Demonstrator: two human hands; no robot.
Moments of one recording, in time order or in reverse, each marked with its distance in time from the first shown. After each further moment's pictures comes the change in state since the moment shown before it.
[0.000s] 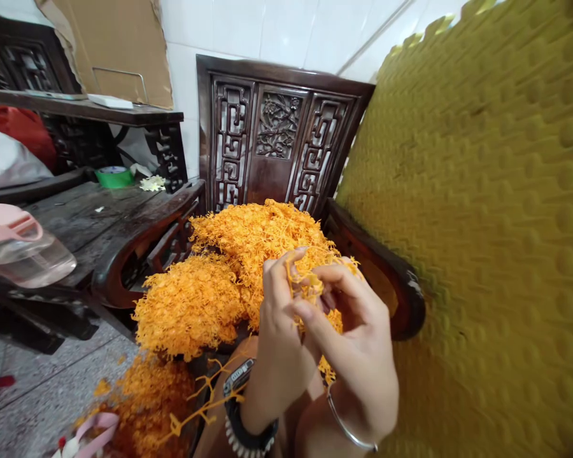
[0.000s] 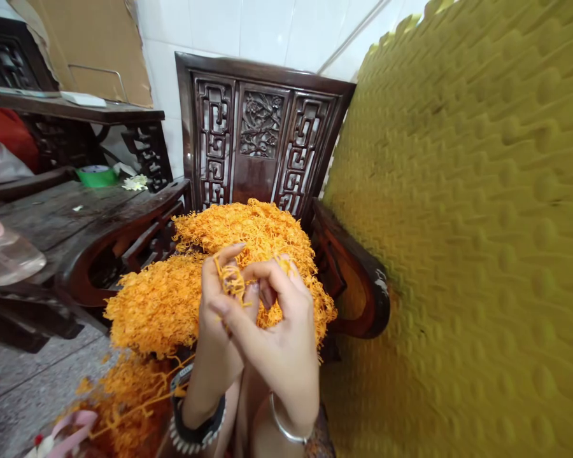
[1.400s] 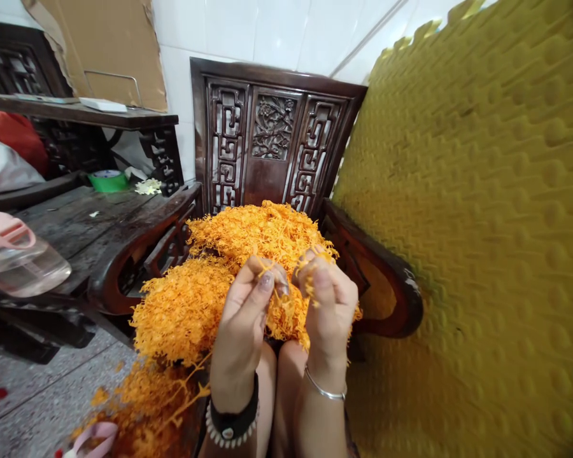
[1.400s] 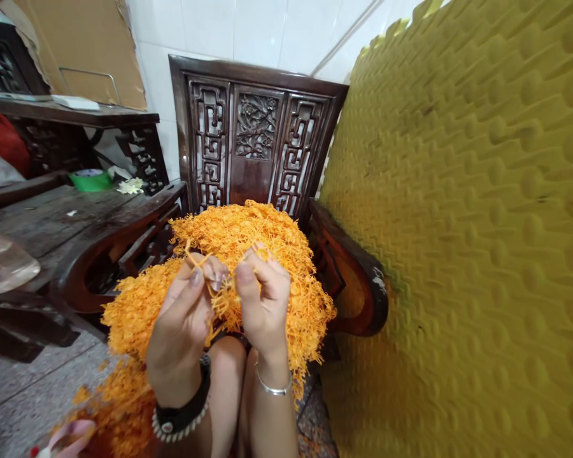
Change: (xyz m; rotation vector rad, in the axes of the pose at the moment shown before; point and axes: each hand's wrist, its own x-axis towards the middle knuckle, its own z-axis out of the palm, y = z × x) left_hand 0.018 0.000 -0.033 -0.632 0.027 -0.318; right_hand 0.020 0.017 0.037 0.323 0.165 -0.124
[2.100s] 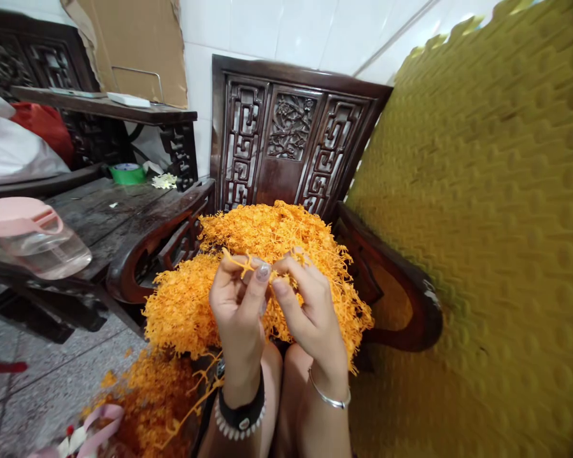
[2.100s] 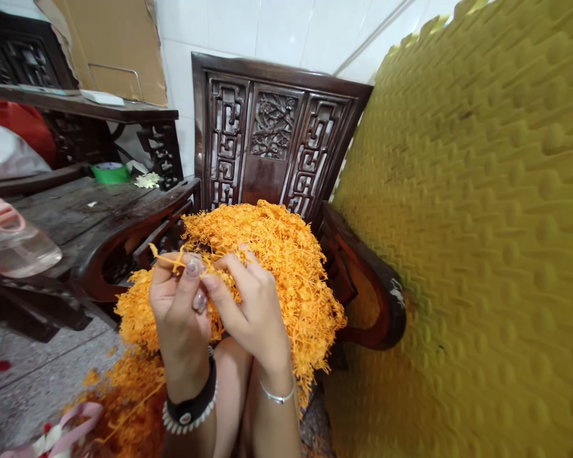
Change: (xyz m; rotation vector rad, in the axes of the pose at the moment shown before) left_hand 0.014 0.001 -0.010 0.111 0.211 0.486; right_hand 0.002 0.004 0.007 -0.348 -0.452 -0.094
